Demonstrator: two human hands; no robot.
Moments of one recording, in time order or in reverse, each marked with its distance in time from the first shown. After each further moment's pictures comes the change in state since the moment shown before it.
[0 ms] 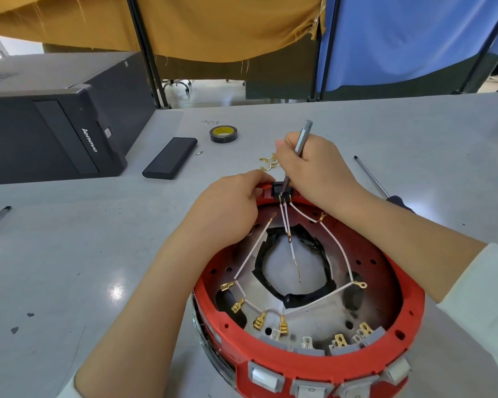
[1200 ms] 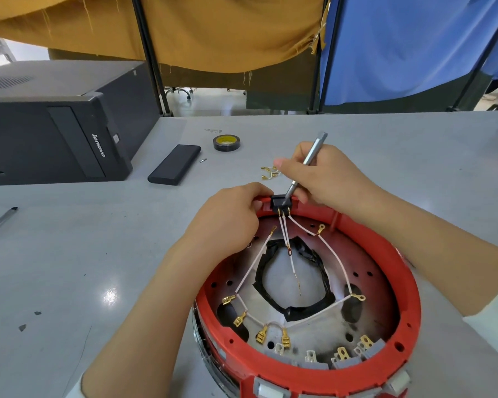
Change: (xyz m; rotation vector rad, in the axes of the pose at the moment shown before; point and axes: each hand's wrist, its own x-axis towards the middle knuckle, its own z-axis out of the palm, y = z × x) left_hand -0.007 -0.003 -0.002 -0.071 0.003 -0.049; right_hand -0.002 -0.014 -0.021 0.146 -0.184 0.161
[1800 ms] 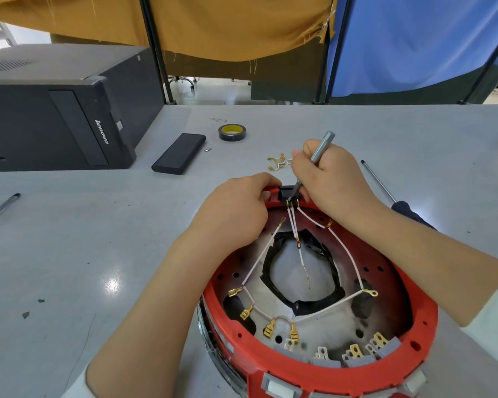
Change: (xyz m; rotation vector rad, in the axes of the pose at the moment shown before) left_hand -0.001 -0.001 0.002 0.009 0.024 0.005; right_hand -0.009 0.008 0.020 -0.135 0.210 -0.083
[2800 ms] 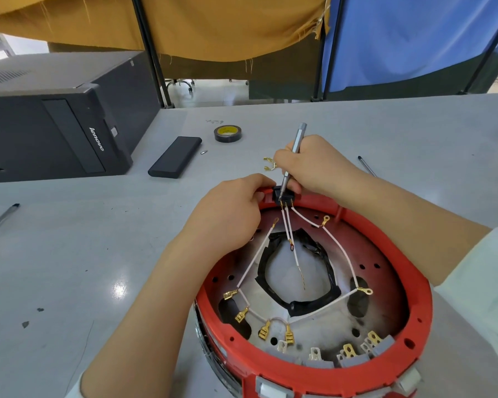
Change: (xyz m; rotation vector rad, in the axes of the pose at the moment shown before) left_hand -0.002 0.002 -0.001 0.002 -0.015 -0.006; right_hand 0.023 -0.006 -0.002 0.023 -0.262 0.224
